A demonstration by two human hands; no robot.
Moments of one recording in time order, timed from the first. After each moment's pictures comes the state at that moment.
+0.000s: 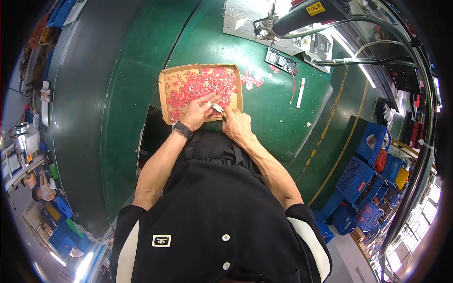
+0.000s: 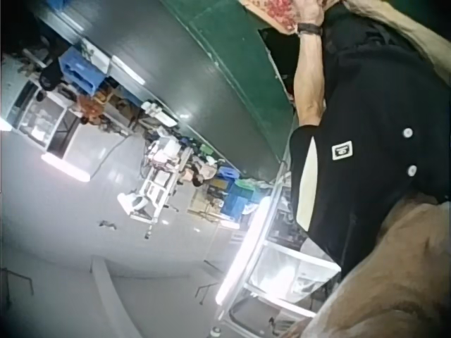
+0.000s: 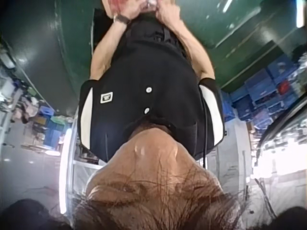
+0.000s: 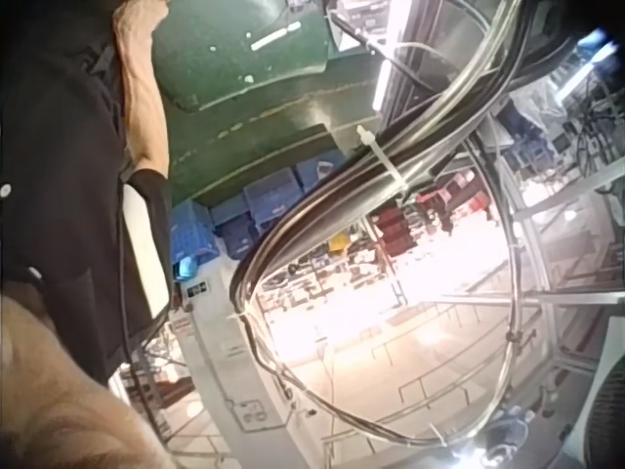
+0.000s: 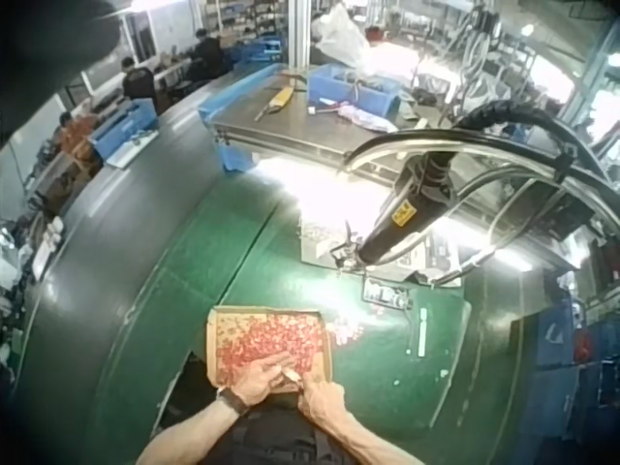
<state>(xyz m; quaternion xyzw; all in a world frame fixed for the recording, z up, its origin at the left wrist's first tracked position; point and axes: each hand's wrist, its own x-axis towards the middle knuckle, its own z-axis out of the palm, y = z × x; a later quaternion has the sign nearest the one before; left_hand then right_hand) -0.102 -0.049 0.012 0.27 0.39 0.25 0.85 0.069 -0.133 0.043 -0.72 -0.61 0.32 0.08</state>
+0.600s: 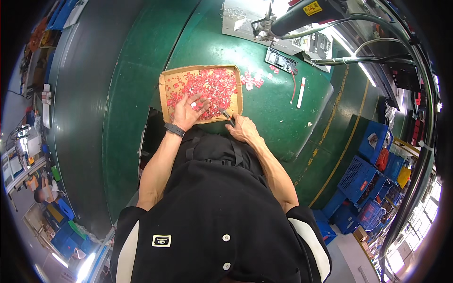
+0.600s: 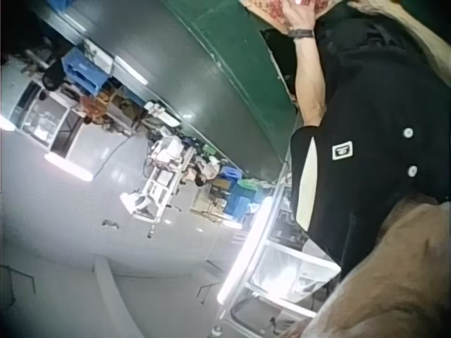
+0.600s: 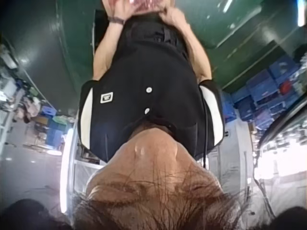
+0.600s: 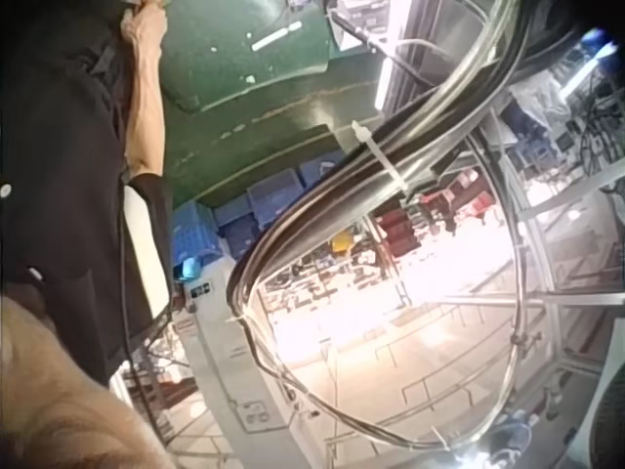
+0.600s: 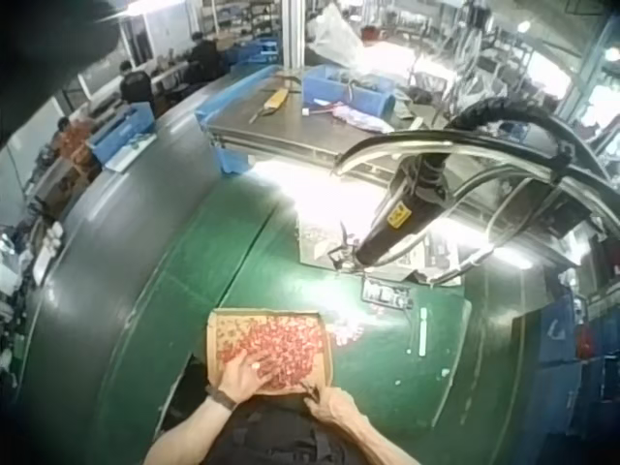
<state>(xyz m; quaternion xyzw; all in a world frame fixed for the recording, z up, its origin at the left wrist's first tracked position) -0.136 -0.033 -0.007 -0.02 0.34 0.33 0.88 0.095 -0.142 0.050 -0.71 -0.52 0.47 0.03</state>
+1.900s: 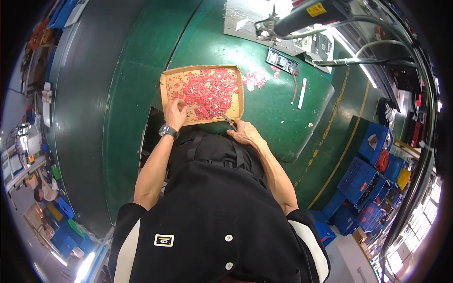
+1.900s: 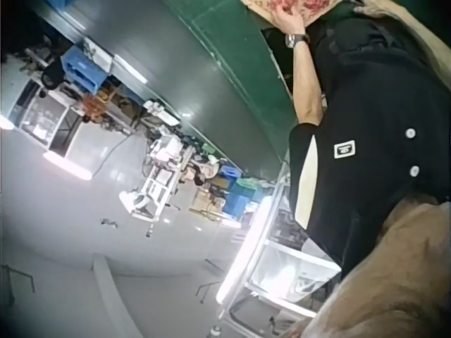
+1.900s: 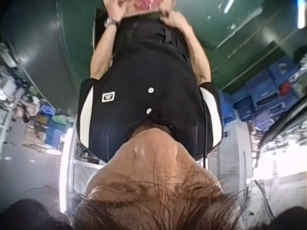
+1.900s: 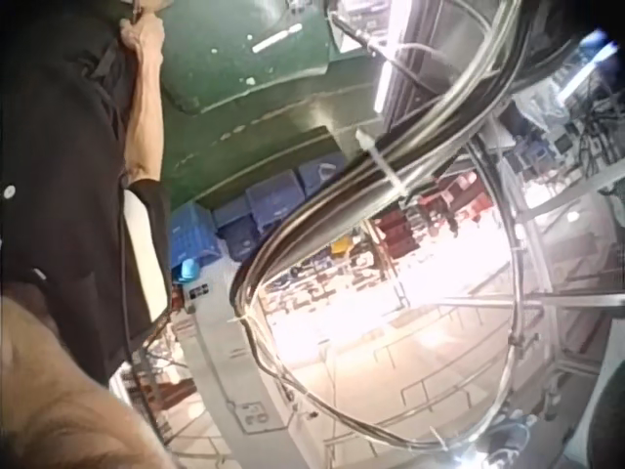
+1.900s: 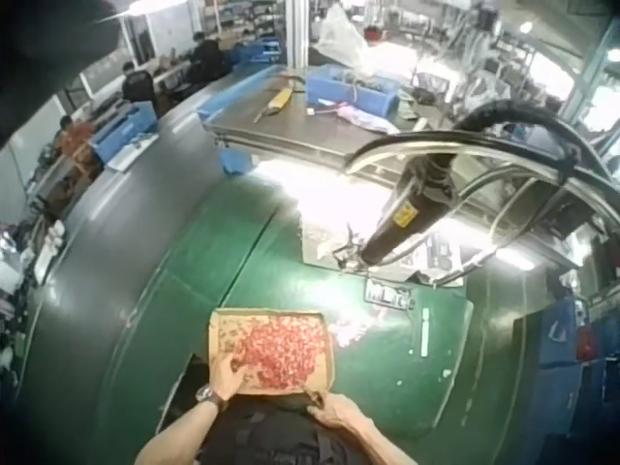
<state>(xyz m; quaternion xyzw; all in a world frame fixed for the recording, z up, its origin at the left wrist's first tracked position) -0.179 -0.037 -0.030 0.69 0.63 0.17 0.32 0.103 -0.154 0.040 -0.68 -0.50 0.54 -0.01</state>
